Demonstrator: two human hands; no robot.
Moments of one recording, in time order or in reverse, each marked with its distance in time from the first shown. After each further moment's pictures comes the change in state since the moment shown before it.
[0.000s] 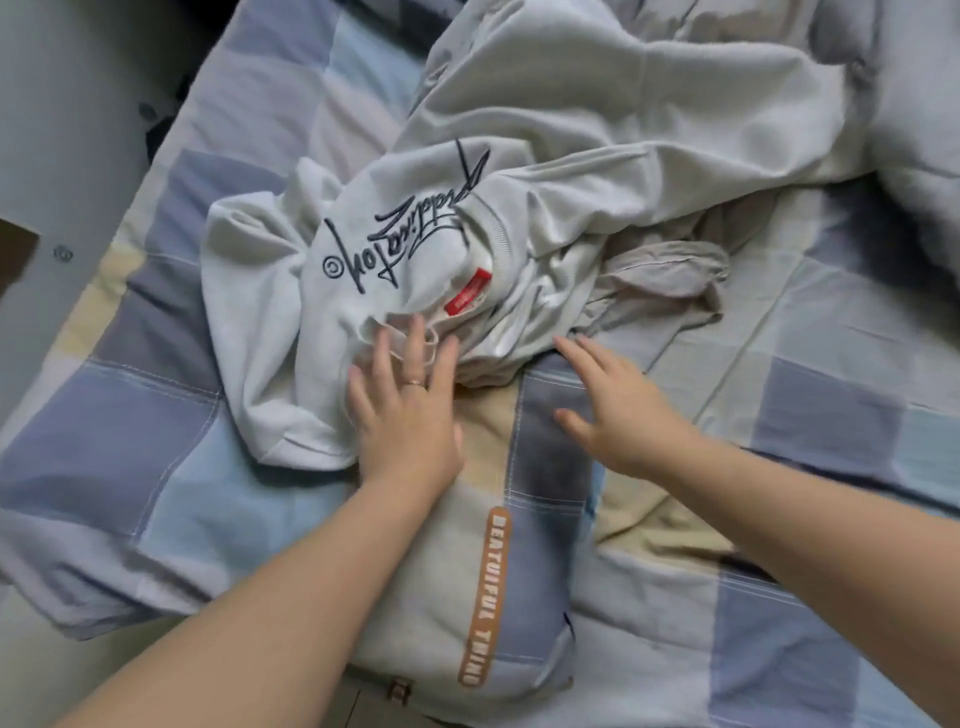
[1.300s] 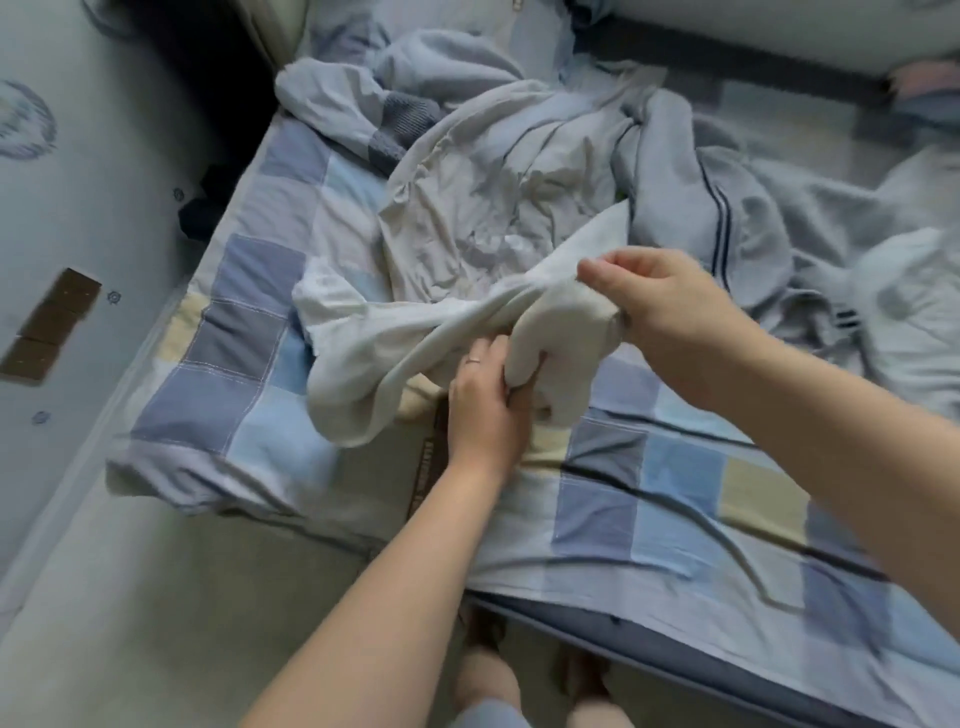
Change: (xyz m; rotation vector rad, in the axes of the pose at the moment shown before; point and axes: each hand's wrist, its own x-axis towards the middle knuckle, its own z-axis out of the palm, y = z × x) left_hand -0.182 0.142 -0.259 -1.153 0.244 0.110; right_hand -0.281 -0.118 -0.300 0.989 0.289 0.063
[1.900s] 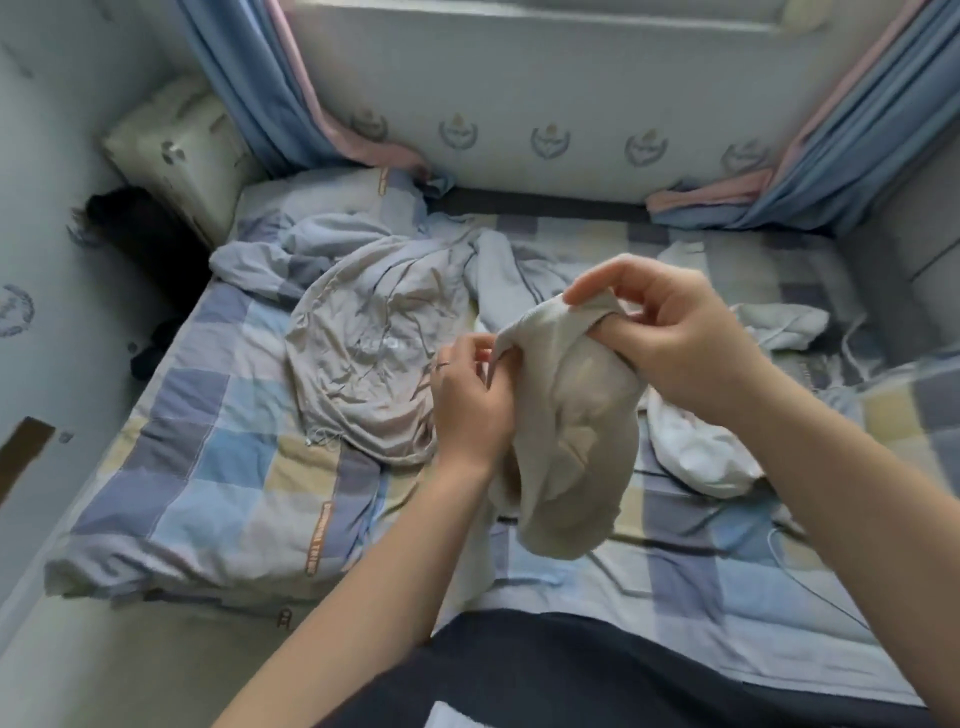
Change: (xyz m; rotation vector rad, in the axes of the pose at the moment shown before) left_hand -0.127 0.274 0.094 -0.198 0.060 0.144; right_hand -0.263 -0.075 -0.240 -0.180 0.147 -0.525
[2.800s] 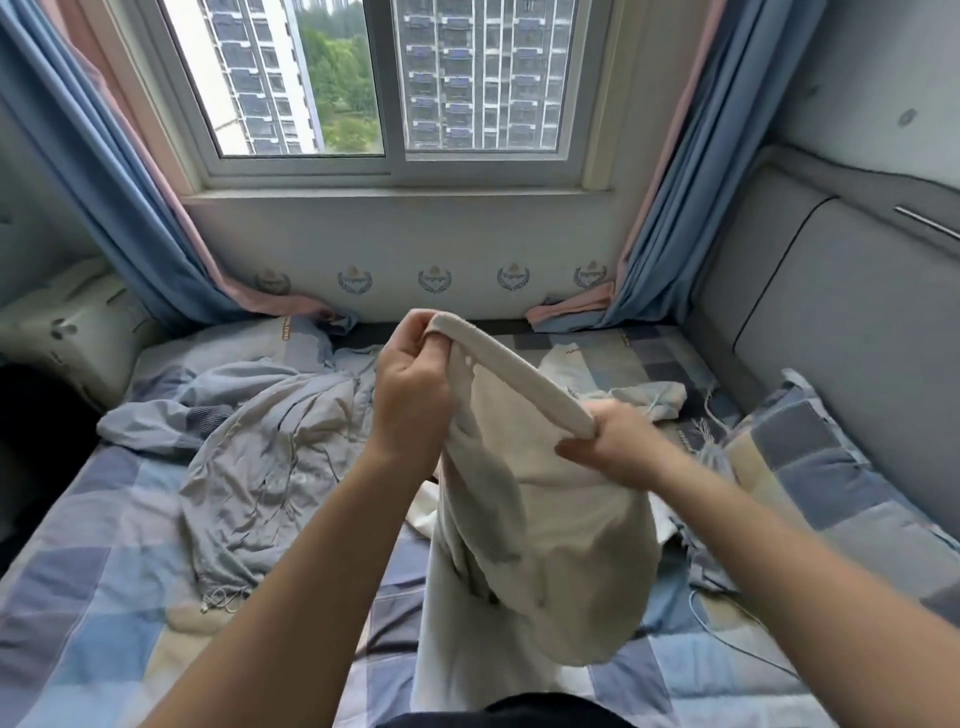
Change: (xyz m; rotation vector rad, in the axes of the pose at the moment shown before) left_hand 0.004 0.166 0.058 -0.514 -0.234 0.172; right_hand -0.058 0.067 -0.131 -0.579 0.066 0.323
